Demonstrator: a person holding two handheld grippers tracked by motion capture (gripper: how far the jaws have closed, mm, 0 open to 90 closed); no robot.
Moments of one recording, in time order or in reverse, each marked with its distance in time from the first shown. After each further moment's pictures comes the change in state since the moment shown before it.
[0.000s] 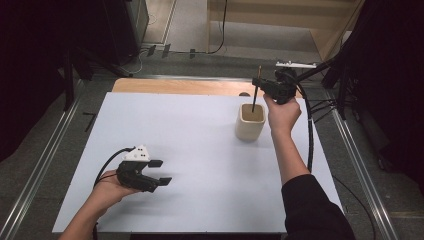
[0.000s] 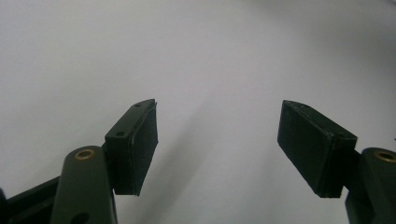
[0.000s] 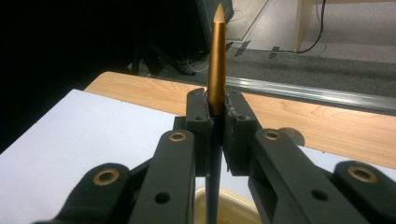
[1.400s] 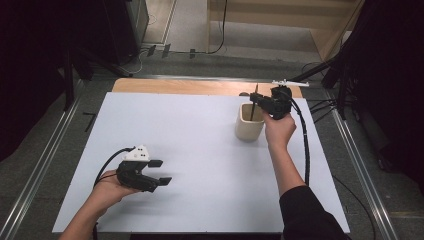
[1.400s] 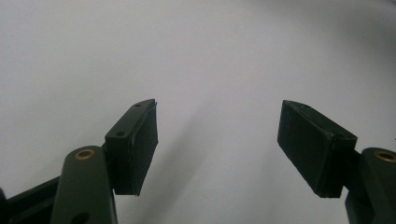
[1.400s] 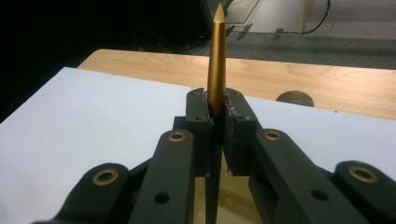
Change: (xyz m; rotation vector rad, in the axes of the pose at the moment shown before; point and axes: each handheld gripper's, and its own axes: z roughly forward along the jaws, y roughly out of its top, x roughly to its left) left arm 0.000 0.000 0.000 0.005 0.002 0.003; right arm -0.012 -0.048 0.016 0.040 0.007 0.023
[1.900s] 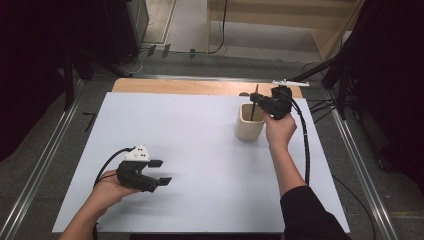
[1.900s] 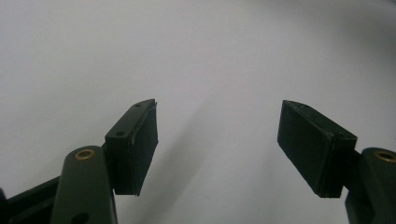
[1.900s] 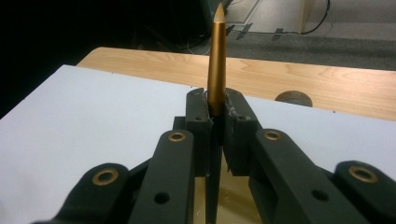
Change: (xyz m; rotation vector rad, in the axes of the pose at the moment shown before) left arm 0.000 0.000 0.000 -0.001 0.000 -0.001; right arm 0.000 0.000 -0.001 0.003 0.001 -0.009
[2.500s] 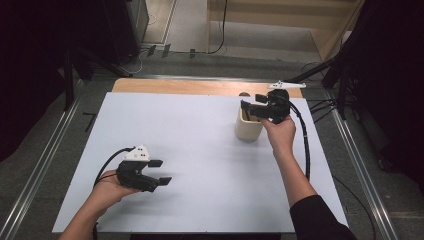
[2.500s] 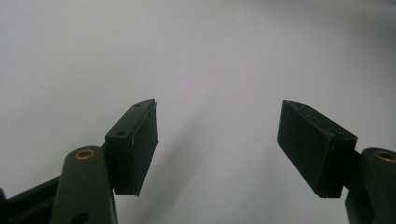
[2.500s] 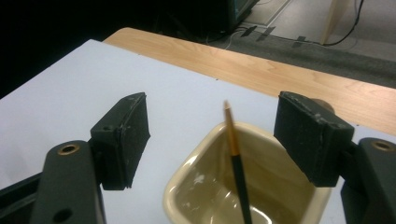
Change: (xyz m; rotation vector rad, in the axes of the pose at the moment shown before) left arm 0.000 0.000 0.000 0.000 0.000 -0.003; right arm 0.018 -0.003 -0.012 0.035 0.078 -0.140
